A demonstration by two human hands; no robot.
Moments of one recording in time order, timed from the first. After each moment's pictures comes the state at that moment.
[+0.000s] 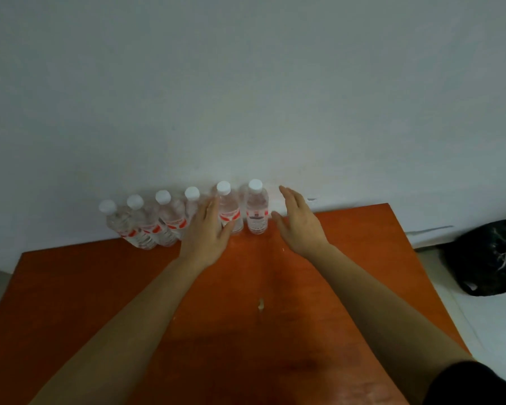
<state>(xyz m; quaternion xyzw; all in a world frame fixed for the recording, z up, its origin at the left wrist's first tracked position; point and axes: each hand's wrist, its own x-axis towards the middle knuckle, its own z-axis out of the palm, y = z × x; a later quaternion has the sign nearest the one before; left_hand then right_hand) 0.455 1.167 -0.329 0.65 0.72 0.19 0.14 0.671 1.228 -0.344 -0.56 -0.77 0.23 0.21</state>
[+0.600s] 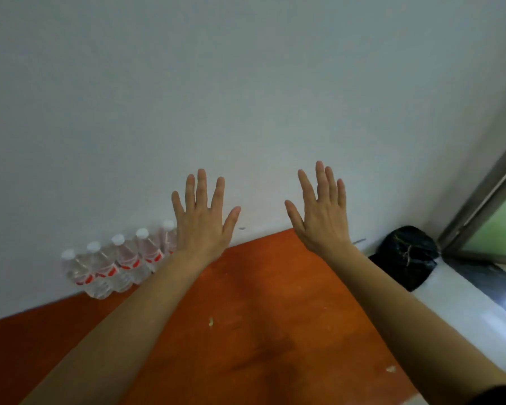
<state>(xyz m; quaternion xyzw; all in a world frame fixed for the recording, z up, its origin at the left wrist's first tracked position) 0.612 1.090 -0.177 0.72 0.66 0.16 -0.15 0.860 1.094 -0.191 -0.65 -0.70 -0.14 0.24</state>
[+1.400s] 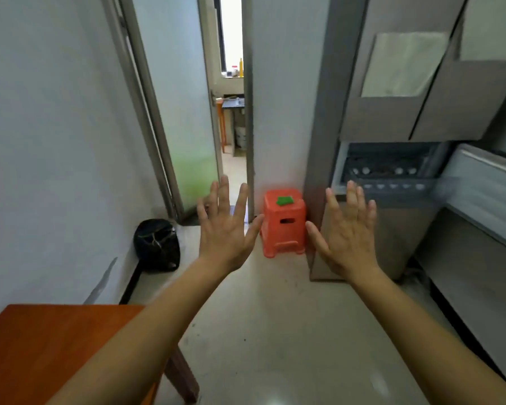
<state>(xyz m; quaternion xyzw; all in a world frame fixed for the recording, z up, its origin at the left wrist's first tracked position) 1.010 0.713 -0.164 0.96 0.06 0.26 0.05 1.087 0.469 -0.191 -0.93 -0.18 -0.30 0.11</state>
